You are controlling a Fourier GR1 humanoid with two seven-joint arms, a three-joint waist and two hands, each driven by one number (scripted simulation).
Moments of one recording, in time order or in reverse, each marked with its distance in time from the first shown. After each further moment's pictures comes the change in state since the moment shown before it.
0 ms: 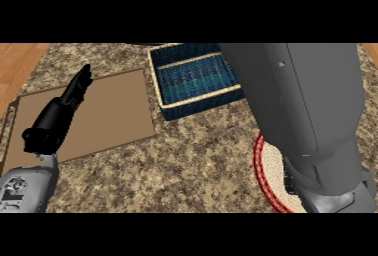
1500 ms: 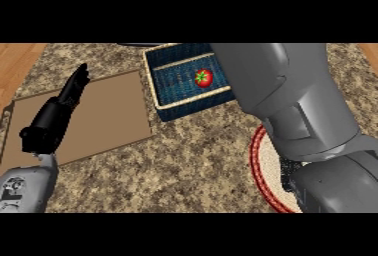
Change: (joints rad) left arm -0.002 -0.006 0.017 0.001 -0.008 0.009 0.002; right arm -0.281 -0.004 -0.304 0.695 -0.105 -0.050 -0.021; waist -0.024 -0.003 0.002
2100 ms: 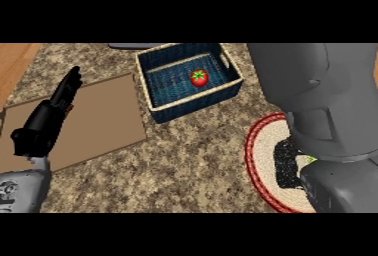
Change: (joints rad) left arm 0.025 0.015 0.026 -0.003 0.008 -0.002 0.002; right arm 0.041 -0.038 -0.010 -0.219 0.198 -0.301 0.001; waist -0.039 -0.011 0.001
